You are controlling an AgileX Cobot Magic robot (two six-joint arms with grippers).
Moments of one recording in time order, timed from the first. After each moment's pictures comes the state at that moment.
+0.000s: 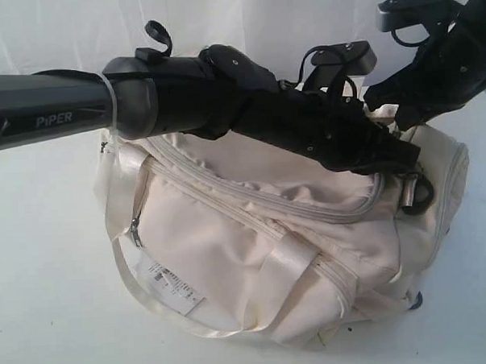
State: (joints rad) left arm -0.84 2.05 -1.68 -1.14 0.59 0.89; right arm 0.27 1.65 -1.37 0.10 0.91 -0.19
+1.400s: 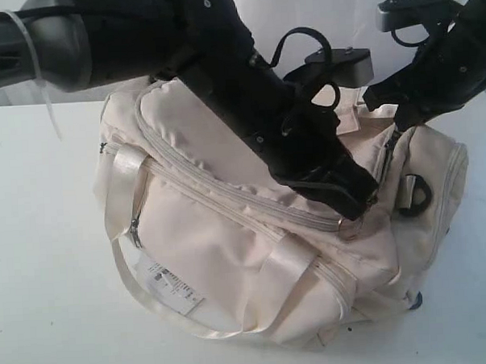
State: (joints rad) left arm -0.84 1.89 -1.69 -0.66 1.03 0.57; right arm 0.27 1.65 -1.37 0.10 0.91 -0.19
